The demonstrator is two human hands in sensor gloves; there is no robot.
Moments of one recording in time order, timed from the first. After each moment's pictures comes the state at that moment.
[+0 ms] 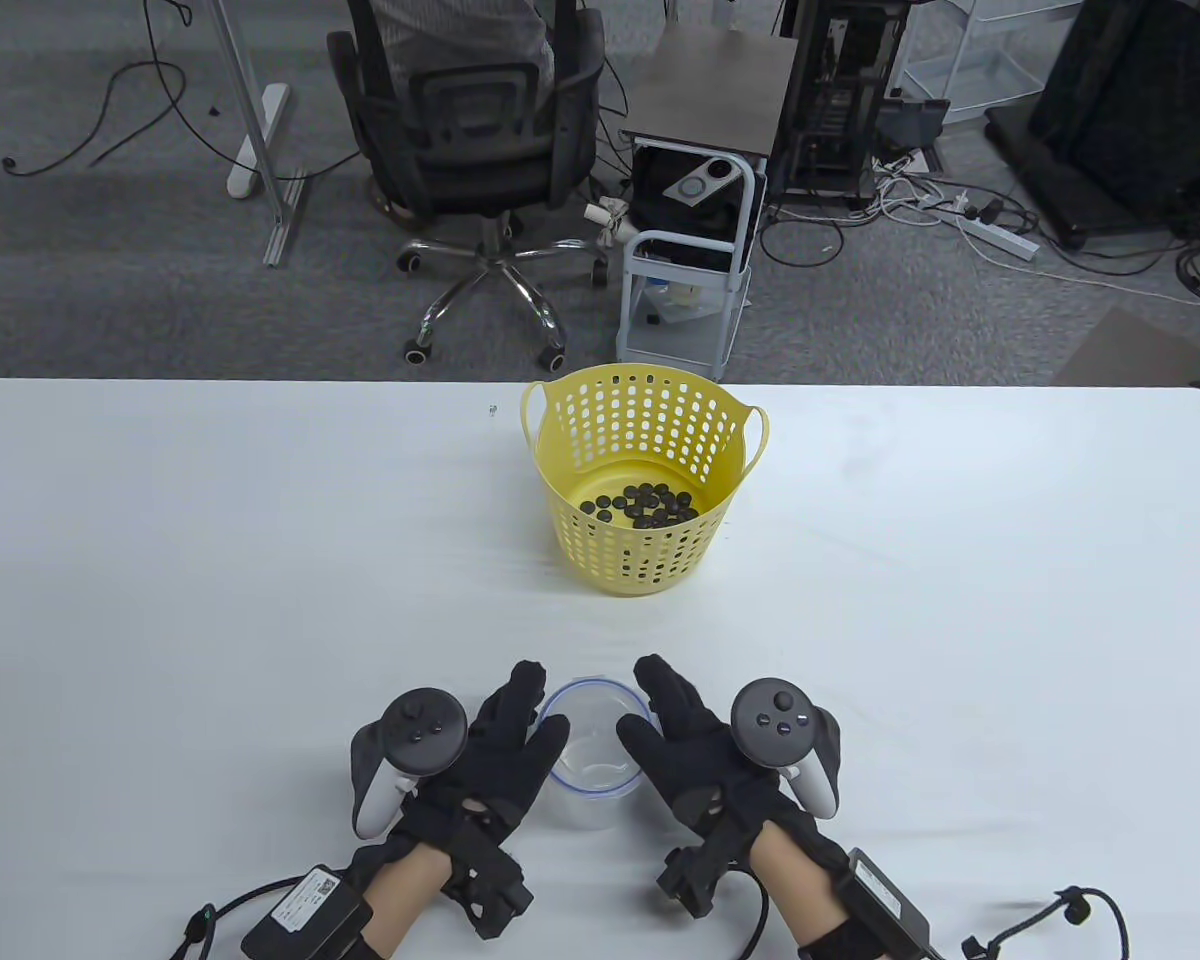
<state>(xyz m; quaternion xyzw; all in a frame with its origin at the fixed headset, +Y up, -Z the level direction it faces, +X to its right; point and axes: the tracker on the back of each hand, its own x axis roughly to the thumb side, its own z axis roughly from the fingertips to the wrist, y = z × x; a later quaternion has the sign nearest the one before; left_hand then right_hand) -0.157 -0.782 -0.257 -0.18 -0.11 0.47 0.86 0.102 -0.775 -0.271 0.15 0.13 0.83 0.52</state>
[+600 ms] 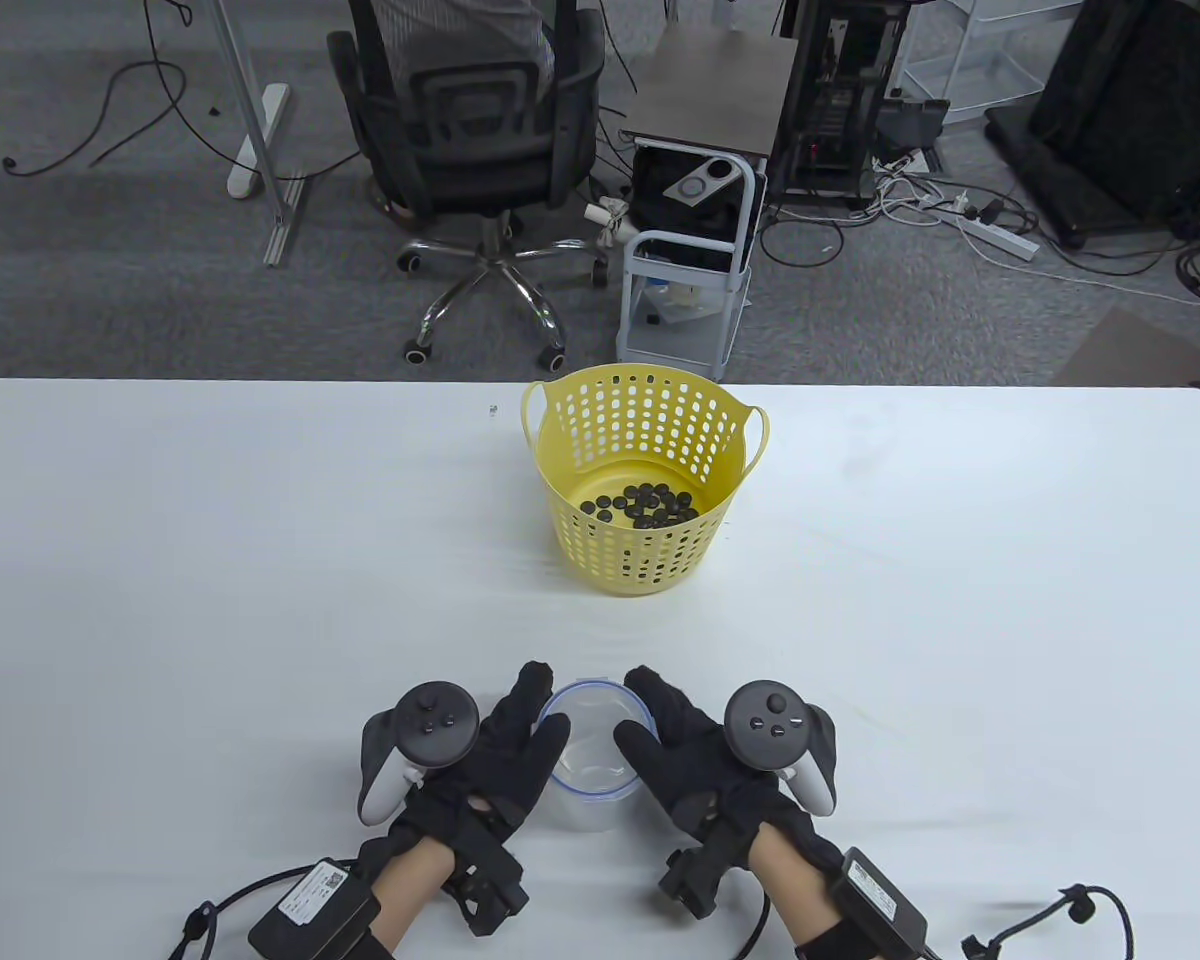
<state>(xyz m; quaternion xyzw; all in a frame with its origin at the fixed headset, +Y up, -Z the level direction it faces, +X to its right) -0.157 -0.778 -0.264 -0.18 -0.13 0.44 0.87 0.103 -0.769 -0.271 0.17 0.10 0.86 0.48</state>
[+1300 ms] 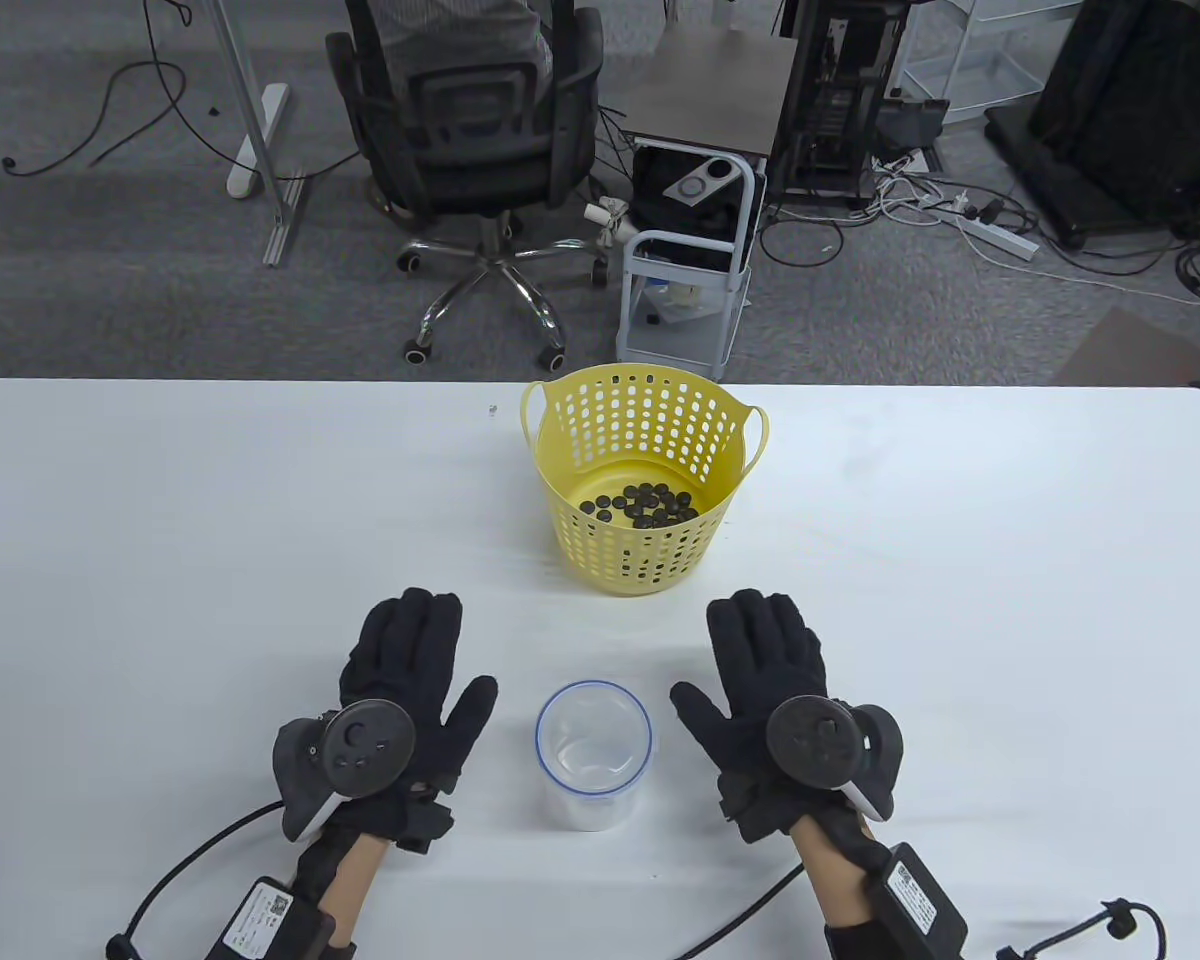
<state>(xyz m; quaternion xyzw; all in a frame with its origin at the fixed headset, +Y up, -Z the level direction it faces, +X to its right) -0.216 -0.714 -0.258 0.15 -0.08 0.19 0.97 0.151 -0.724 -0.273 0.12 -0.16 0.94 0.26</state>
